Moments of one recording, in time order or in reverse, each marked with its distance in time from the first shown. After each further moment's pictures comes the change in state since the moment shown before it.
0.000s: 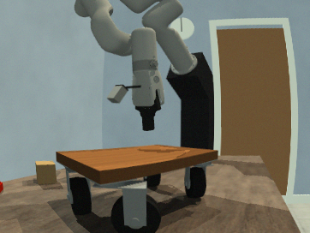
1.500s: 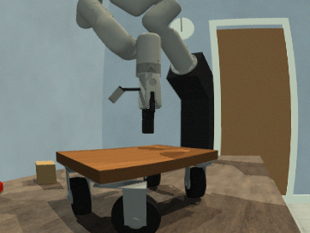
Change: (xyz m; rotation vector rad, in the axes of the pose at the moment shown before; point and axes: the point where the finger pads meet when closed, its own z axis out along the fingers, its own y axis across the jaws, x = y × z) arm 0.002 0.000 0.009 0.070 0.109 0.405
